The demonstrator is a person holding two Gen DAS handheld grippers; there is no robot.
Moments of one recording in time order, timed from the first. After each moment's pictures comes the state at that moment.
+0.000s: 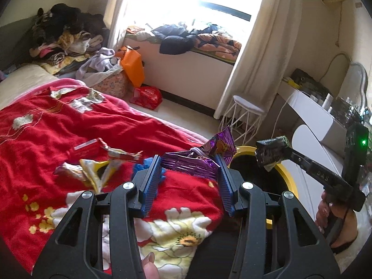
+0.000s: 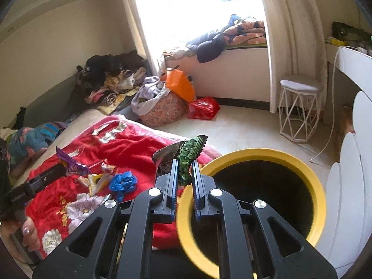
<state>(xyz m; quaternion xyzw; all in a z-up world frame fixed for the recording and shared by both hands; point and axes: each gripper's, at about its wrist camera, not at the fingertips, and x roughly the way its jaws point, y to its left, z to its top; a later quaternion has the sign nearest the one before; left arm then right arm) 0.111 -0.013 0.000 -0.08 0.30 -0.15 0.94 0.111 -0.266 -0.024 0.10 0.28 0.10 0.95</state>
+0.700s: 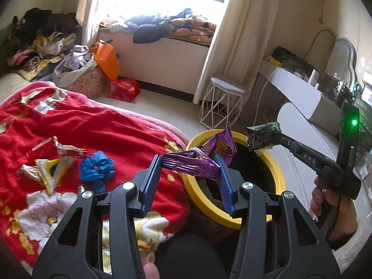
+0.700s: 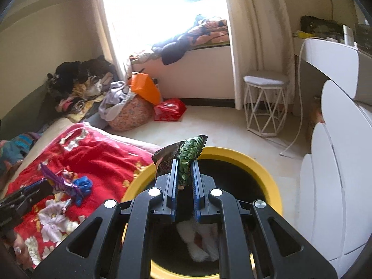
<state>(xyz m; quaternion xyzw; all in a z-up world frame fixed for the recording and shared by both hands) 0.125 -0.098 -0.023 -0.04 0.33 -0.21 0.92 0.115 -0.331 -0.049 0.11 0.29 0.01 0.95</state>
